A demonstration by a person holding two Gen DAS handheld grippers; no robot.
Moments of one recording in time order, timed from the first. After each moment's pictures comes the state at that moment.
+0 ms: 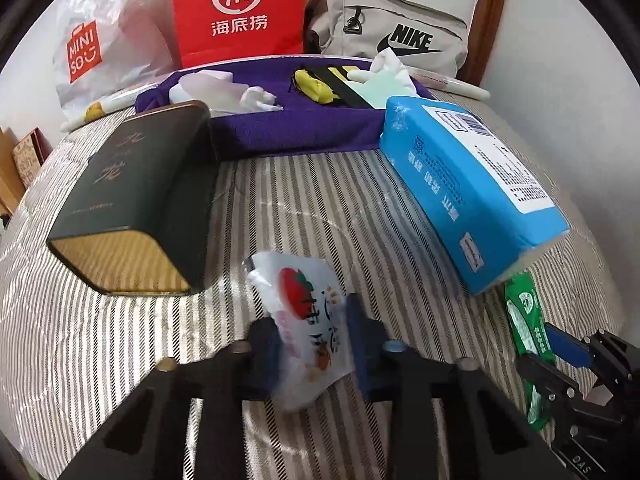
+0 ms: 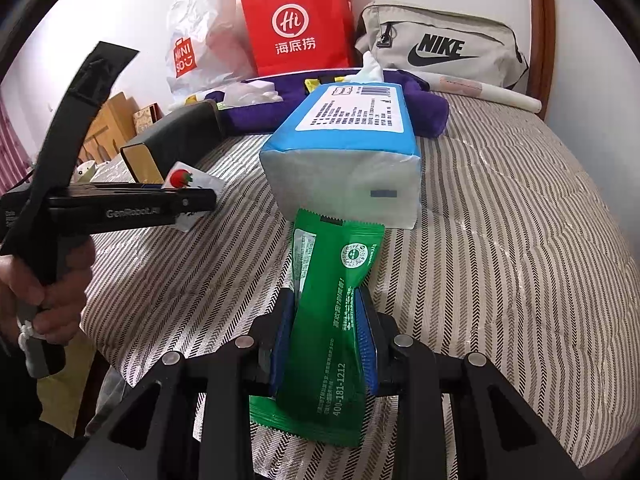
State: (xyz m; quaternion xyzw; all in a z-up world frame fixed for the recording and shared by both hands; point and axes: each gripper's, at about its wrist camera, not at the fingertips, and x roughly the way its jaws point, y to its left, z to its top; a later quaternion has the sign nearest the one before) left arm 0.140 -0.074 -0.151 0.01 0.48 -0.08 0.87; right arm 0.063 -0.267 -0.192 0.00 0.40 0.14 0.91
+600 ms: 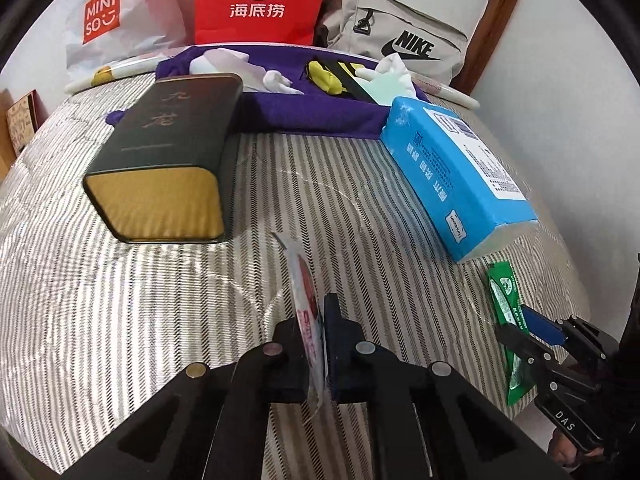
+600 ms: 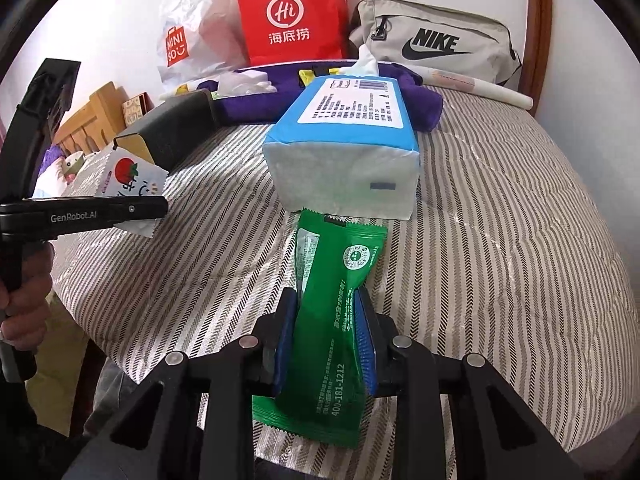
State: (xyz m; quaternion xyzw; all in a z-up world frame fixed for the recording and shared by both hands) left arm 0.116 -0.041 -0.141 -0.05 0.50 -0.11 0.86; right arm 0.058 -0.261 -0.186 -0.02 0.42 0.12 0.90
